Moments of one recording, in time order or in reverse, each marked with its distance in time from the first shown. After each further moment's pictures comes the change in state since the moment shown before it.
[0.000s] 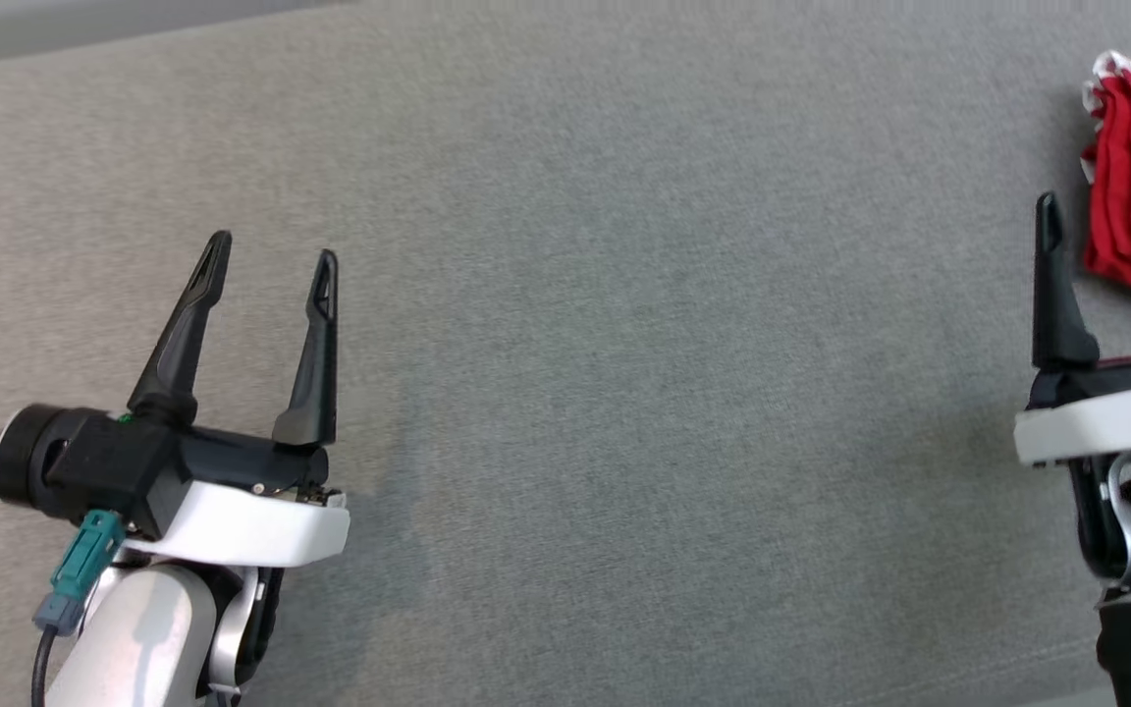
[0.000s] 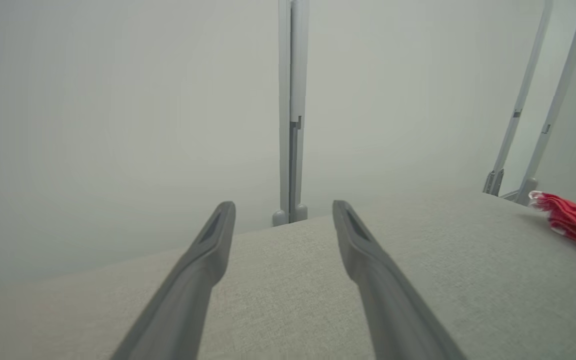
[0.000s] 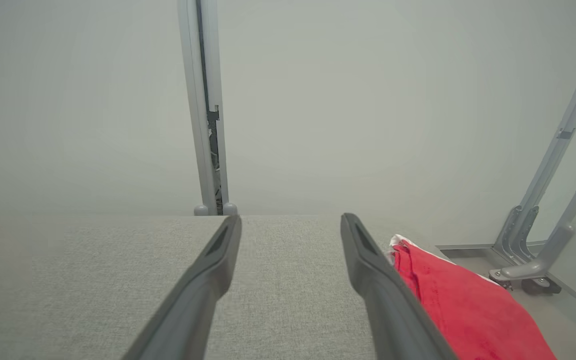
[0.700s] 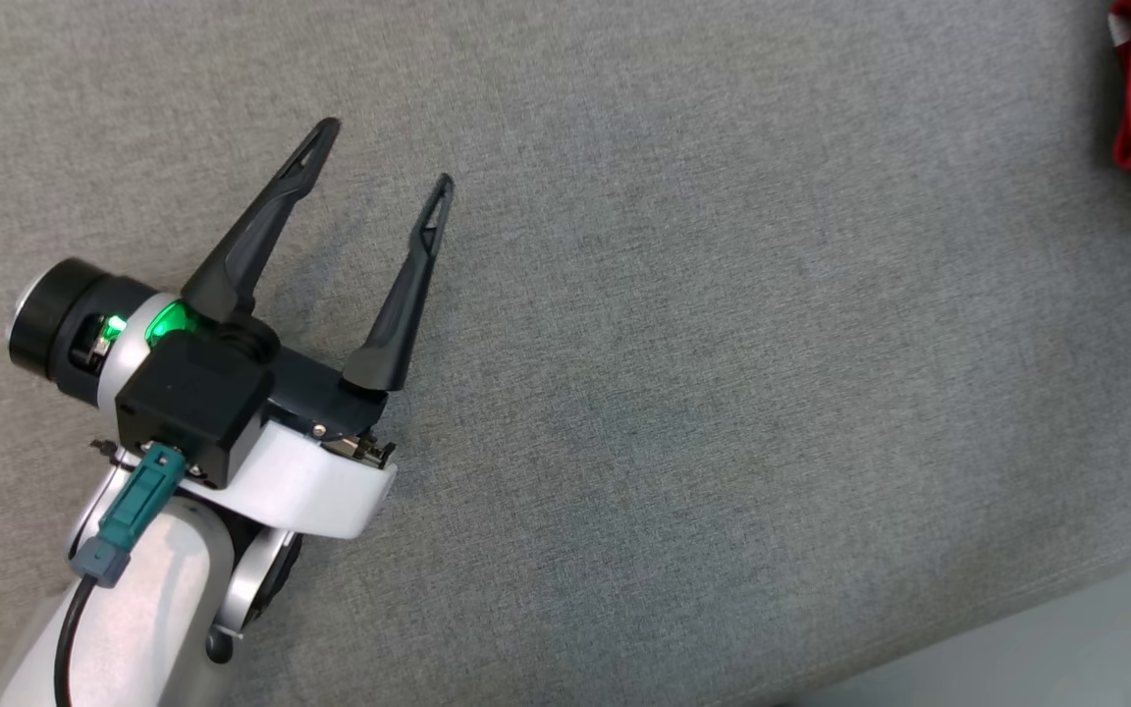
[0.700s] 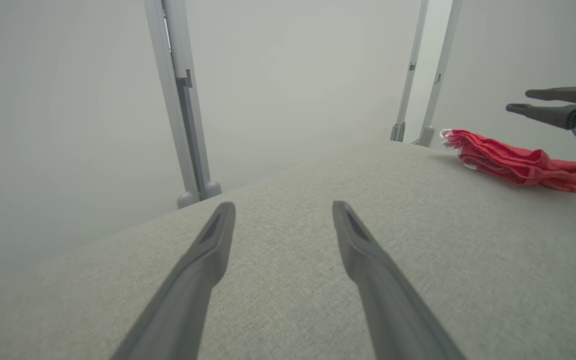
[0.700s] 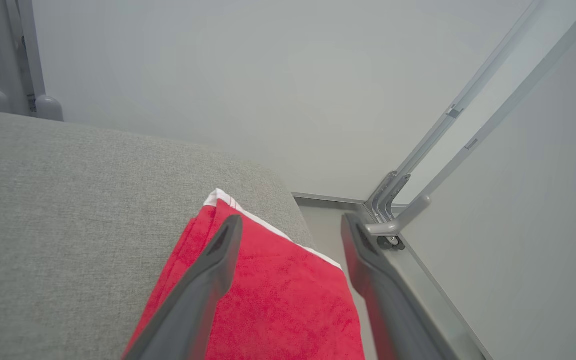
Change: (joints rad) left arm -0.163 0.048 -0.093 -0.120 0.088 -0.106 0.147; right arm -0.486 -0.218 -0.023 0.530 -0.122 0.000 -0.008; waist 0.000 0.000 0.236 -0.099
